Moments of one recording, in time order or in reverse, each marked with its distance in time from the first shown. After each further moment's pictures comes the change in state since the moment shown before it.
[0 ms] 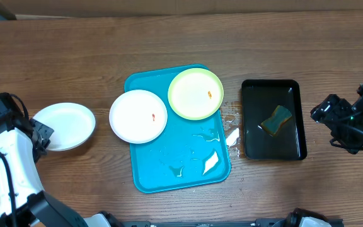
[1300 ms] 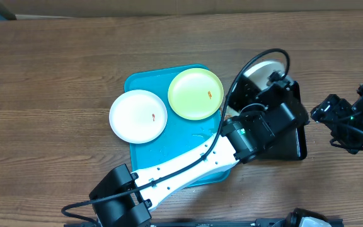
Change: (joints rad) left arm -1.698 0.381 0.500 0.389 -0.874 0.552; right arm 0.000 0.000 0.000 -0.002 0.000 0.000
